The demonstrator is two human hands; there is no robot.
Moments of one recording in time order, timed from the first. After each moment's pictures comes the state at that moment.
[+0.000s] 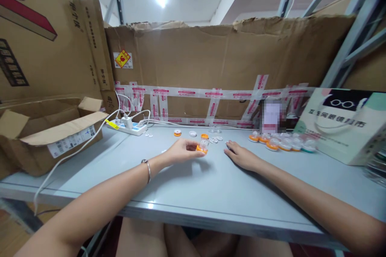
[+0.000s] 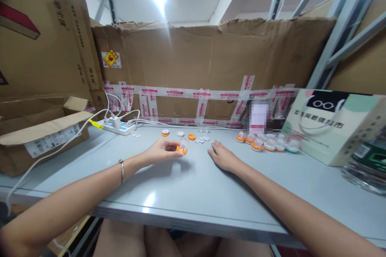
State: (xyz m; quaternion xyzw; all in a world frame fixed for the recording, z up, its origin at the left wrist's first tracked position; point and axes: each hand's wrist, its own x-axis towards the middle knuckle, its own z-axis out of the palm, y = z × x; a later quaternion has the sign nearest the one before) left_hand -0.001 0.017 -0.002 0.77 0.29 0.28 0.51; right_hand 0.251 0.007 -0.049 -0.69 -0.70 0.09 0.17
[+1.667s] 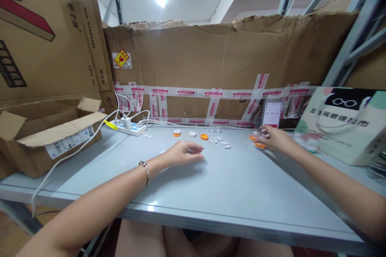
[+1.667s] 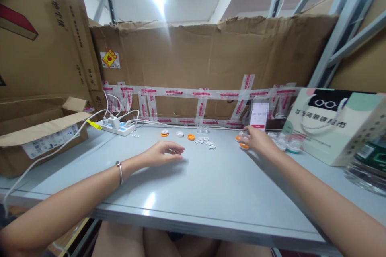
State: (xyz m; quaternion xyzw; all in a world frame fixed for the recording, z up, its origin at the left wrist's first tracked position) left_hand -0.003 0.023 -0.002 0.86 0.30 0.25 0.34; right_hand 0.353 0.018 -0.012 -0.70 -0.62 -0.05 0.35
